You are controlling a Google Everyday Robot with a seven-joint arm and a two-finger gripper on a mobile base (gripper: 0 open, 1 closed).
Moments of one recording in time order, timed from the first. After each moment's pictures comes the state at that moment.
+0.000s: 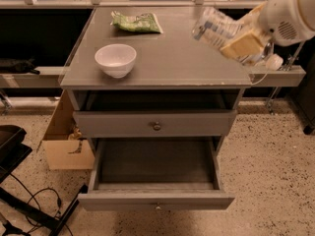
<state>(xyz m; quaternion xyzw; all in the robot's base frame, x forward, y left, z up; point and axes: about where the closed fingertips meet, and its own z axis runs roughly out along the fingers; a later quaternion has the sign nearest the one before) 0.561 -0.167 1.005 -0.49 0.77 0.02 0.42</state>
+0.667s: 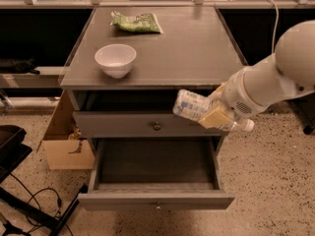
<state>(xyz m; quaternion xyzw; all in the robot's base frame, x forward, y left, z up) 0.511 -0.135 0.842 -0.53 0.79 0.06 0.29</state>
